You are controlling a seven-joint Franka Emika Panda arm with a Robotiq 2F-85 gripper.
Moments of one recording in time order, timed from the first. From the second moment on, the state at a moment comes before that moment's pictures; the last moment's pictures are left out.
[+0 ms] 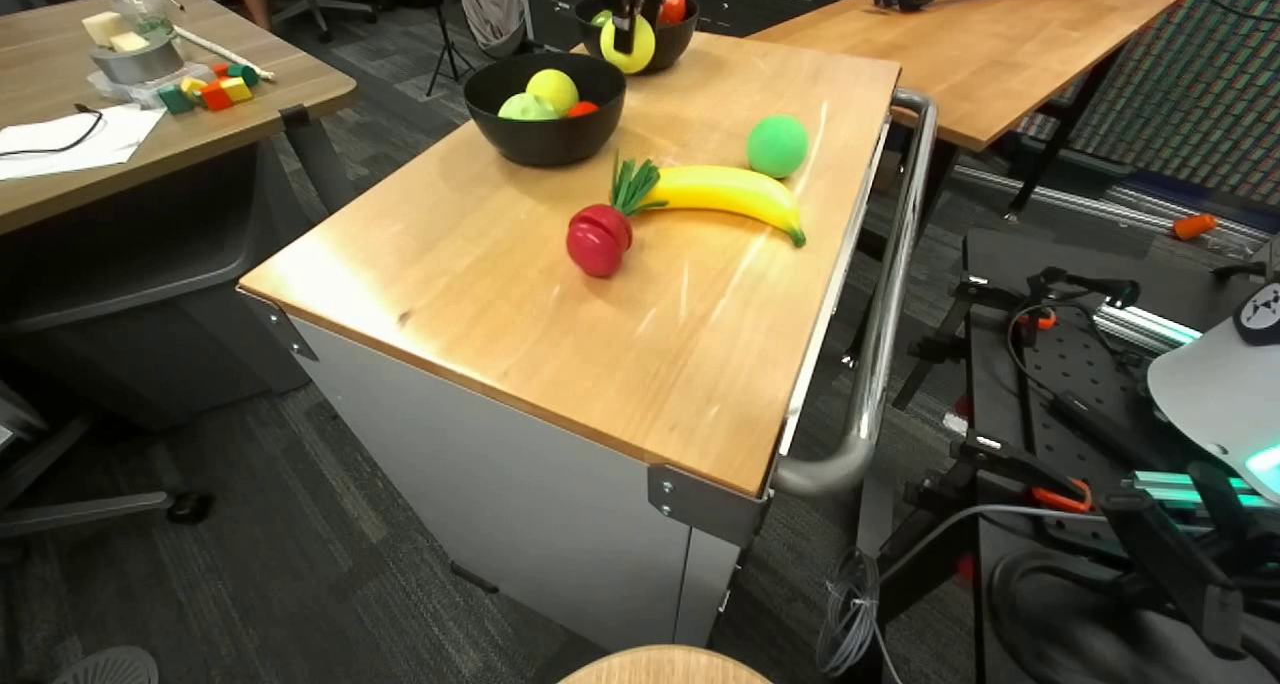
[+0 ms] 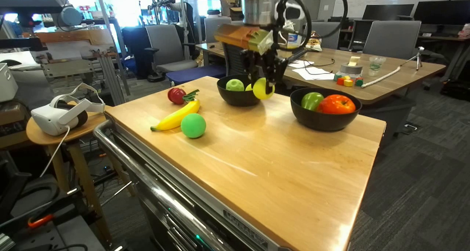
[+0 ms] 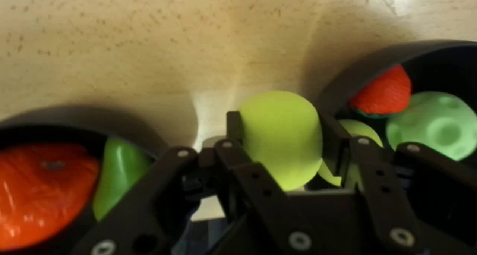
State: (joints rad) arm -0.14 0.31 -0.06 -1.86 0.09 2.30 -0.16
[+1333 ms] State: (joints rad) arm -0.20 0.42 -0.12 -1.74 -0.16 2.43 -0.33
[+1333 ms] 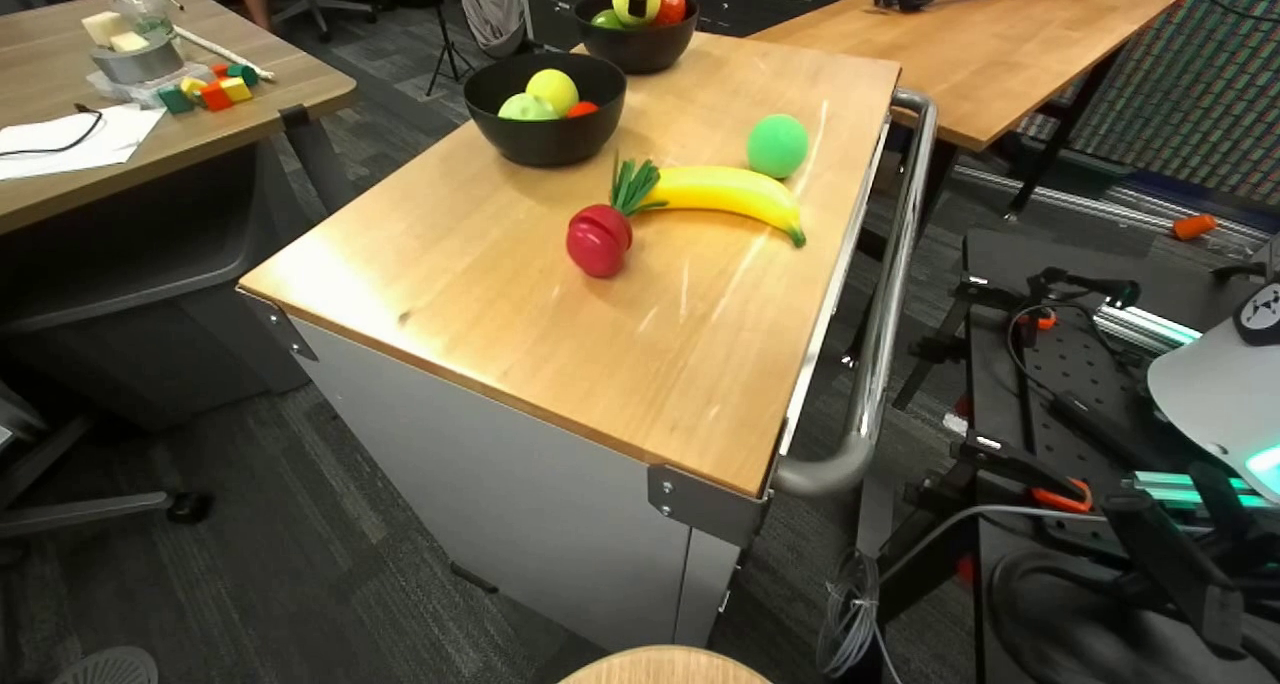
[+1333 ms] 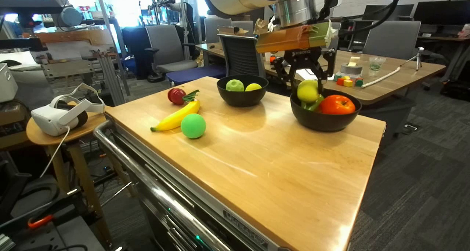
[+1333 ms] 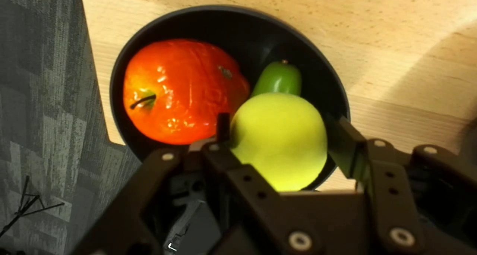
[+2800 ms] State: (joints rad) arm -0.11 -0.13 -0.06 -2.42 0.05 2.41 -0.18
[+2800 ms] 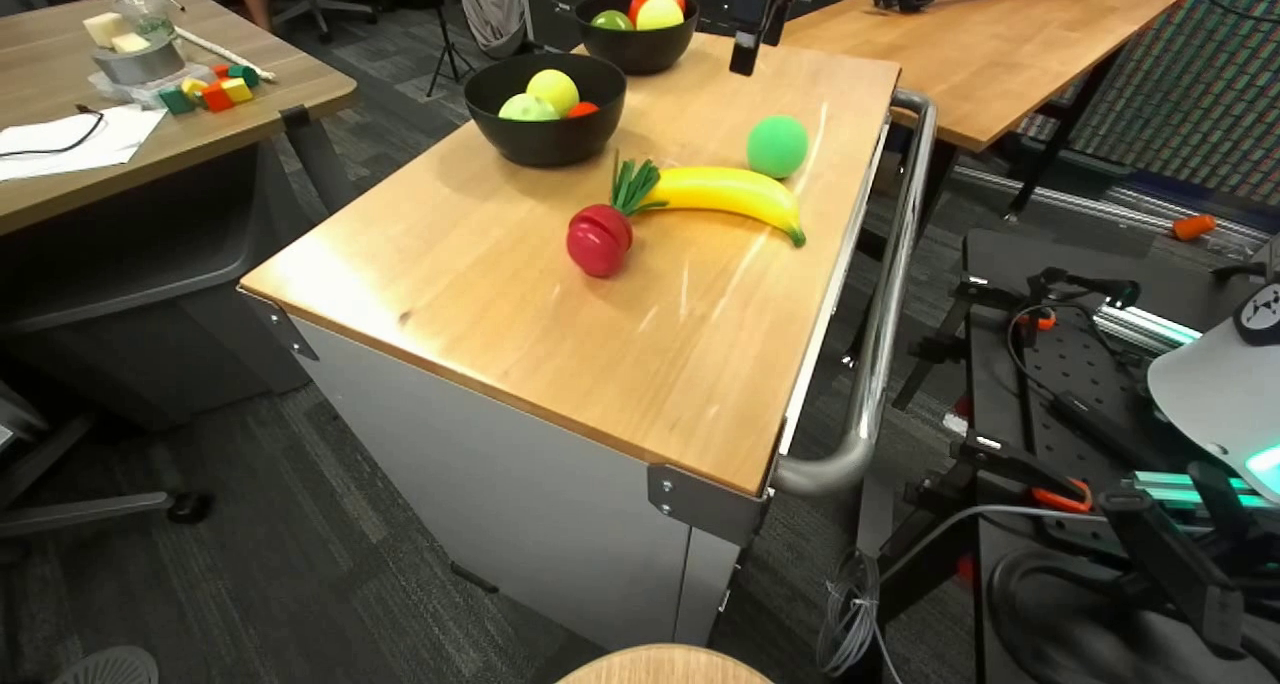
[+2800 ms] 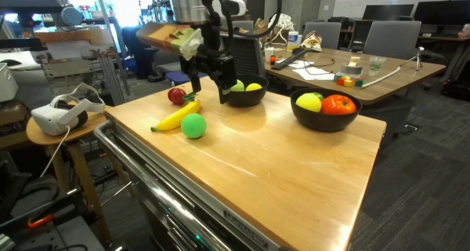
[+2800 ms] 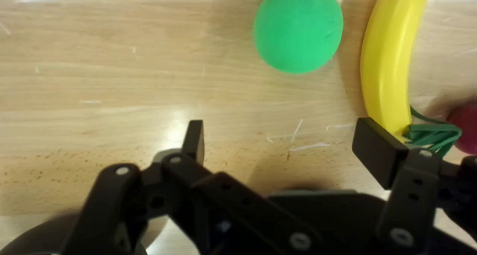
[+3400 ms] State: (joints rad) arm -0.10 -0.04 -0.06 -2.42 0.04 2.42 -0.18
